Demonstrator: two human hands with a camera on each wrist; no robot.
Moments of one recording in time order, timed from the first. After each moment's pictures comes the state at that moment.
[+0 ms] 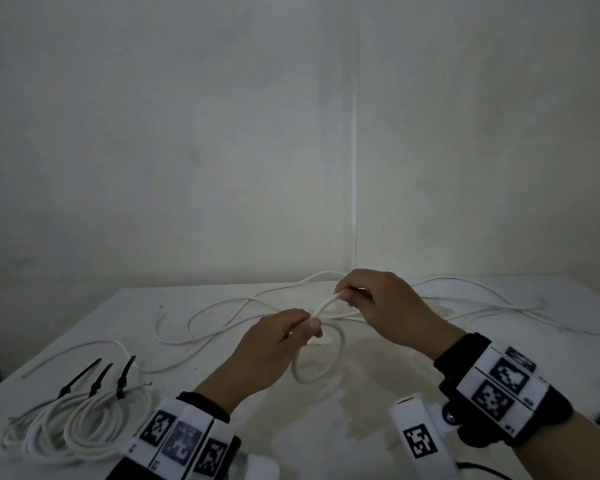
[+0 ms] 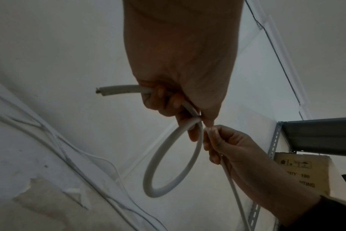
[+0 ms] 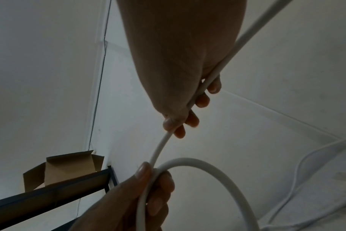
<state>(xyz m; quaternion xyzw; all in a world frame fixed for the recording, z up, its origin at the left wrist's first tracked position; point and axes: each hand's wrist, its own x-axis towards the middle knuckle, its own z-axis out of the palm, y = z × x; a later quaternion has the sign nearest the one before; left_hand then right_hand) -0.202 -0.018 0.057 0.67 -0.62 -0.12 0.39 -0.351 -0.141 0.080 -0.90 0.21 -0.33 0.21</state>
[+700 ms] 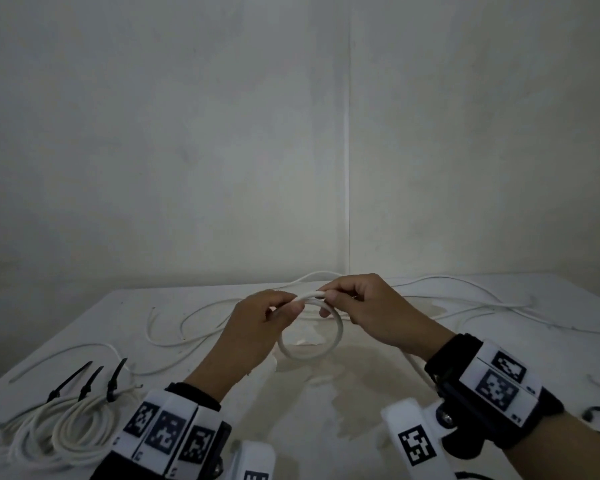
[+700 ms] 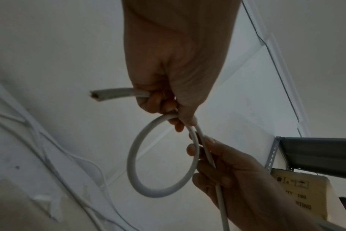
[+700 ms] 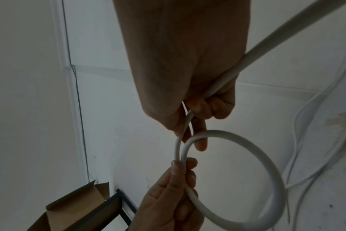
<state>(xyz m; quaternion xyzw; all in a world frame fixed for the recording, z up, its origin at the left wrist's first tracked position) -0.203 -0.023 0.072 0.67 -0.57 -0.06 0.48 -0.351 -0.125 0.086 -0.83 0.19 -0.30 0.44</state>
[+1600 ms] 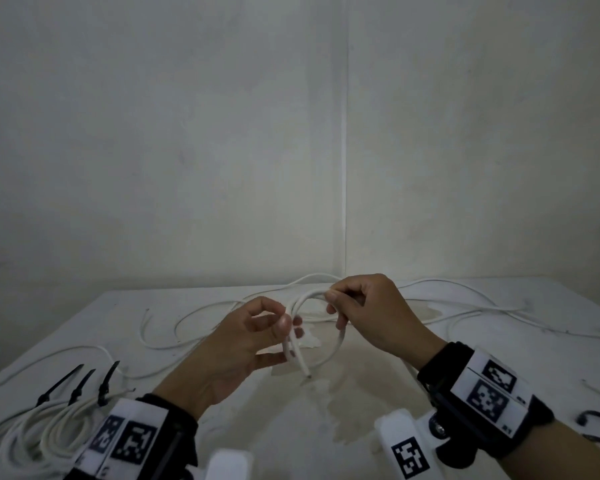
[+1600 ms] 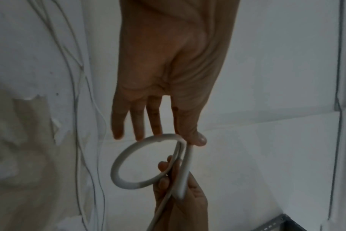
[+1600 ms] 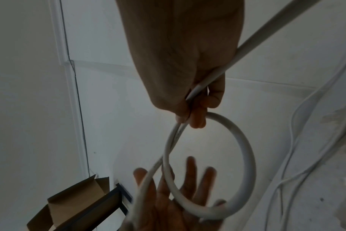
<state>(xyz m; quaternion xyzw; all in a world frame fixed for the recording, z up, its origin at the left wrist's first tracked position) -0.207 -0.003 0.077 0.54 -0.38 -0.43 0.61 -0.352 -0.127 0.080 -0.81 0.25 -0.38 0.38</state>
